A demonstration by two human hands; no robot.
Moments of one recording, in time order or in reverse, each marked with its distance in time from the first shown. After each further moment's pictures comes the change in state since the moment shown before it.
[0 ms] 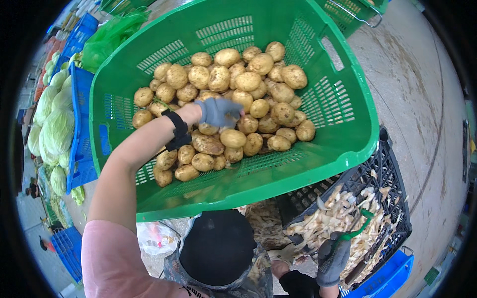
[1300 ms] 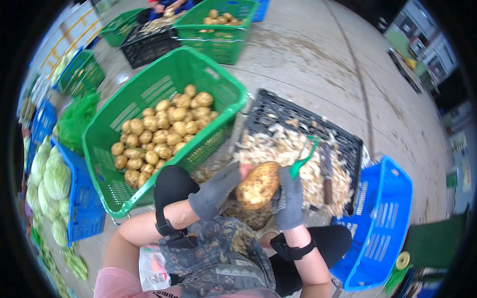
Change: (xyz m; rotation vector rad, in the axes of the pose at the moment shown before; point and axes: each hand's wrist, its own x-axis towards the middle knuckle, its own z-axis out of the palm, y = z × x) left_hand -0.174 0.398 0.058 -1.508 -0.059 0.213; right_hand -0.116 -0.043 -0.013 0.641 0.035 -0.180
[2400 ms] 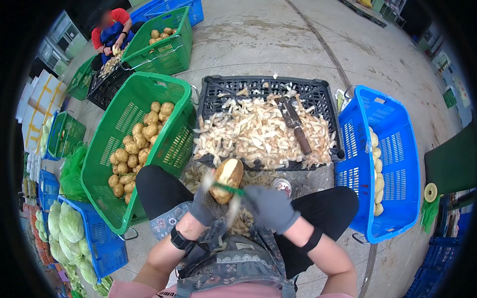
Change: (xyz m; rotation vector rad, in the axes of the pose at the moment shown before) left_hand -0.015 -0.112 0.028 -0.748 0.026 -0.341; right_hand -0.099 -0.016 -0.091 -1.550 -0.320 -0.668
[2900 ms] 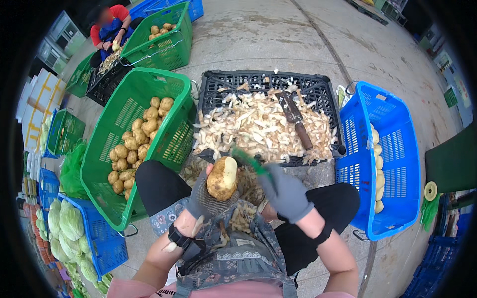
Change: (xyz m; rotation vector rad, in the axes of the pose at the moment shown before) left_hand -0.003 0.005 -0.006 -0.067 -0.014 -0.047; right_hand 0.001 0.017 -0.012 0.158 0.122 0.287
